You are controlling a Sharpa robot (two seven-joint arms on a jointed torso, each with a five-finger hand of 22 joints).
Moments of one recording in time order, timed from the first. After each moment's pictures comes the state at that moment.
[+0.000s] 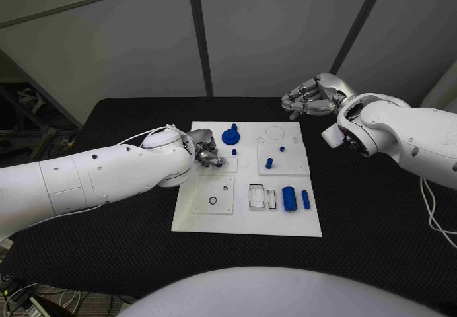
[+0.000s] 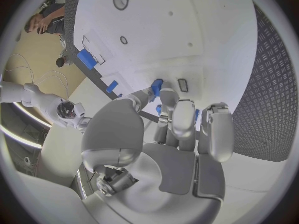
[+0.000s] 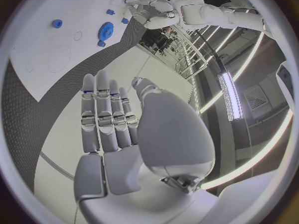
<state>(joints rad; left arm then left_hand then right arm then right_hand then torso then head) 1.17 -0.68 -0.09 1.45 -1.26 -0.16 -0.54 1.11 -0.13 0.56 0.08 0.17 1.07 0.03 0.45 0.77 1.33 -0.03 0.92 0.79 1.47 -0.09 1.14 1.24 0.05 1.47 0.02 1.42 1.31 1.22 -0.77 0.04 1.35 -0.77 -0.29 0.05 1.42 -0.15 0.22 0.25 0.39 1.03 0.17 0.08 0.07 1.27 0.10 0.07 0.08 1.39 0.04 0.08 0.35 0.17 1.07 0.16 0.32 0.23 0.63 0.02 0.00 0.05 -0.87</state>
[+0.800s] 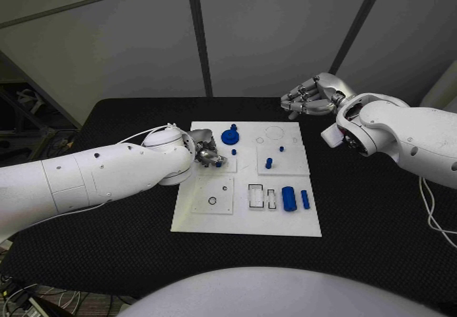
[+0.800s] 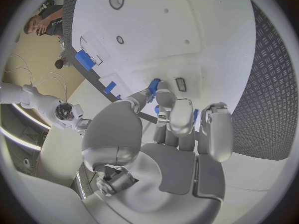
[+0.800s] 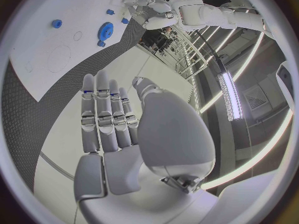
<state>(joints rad) 1.18 -0.66 -0.09 1.43 -1.26 -0.14 -0.54 1.01 -0.10 0.48 0.07 0.16 1.07 0.01 0.44 0.80 1.36 -0.06 0.91 0.79 1.46 -0.10 1.14 1.24 0.05 1.47 0.02 1.42 1.31 1.22 -0.78 0.04 1.35 -0.77 -0.29 0.05 1.41 -0.16 0.22 0.25 0.39 1.03 0.18 0.08 0.07 1.27 0.10 0.07 0.08 1.39 0.04 0.08 0.35 0.17 1.07 0.16 0.32 0.22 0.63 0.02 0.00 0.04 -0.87</state>
